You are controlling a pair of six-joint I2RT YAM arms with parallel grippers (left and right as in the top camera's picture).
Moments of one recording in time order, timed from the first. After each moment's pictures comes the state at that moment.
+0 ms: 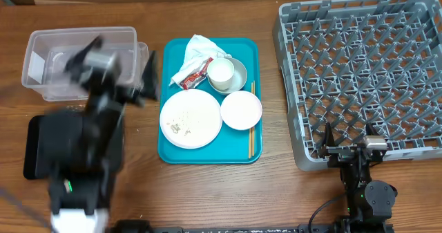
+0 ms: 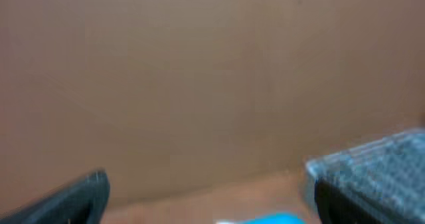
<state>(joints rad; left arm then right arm) -0.04 0.92 1.04 -0.14 0.27 0.03 -0.02 0.01 0.02 -0.04 -0.02 0.04</state>
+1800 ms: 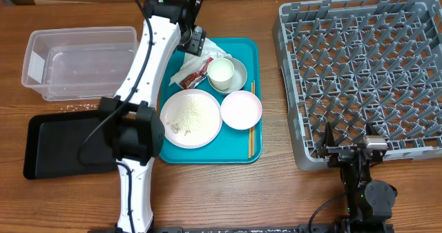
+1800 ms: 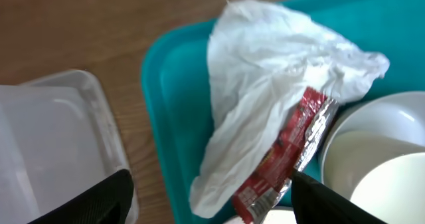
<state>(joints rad) -0.26 2.31 2.28 -1.23 -0.14 -0.01 -0.02 0.01 0.02 -0.04 -0.02 0.04</state>
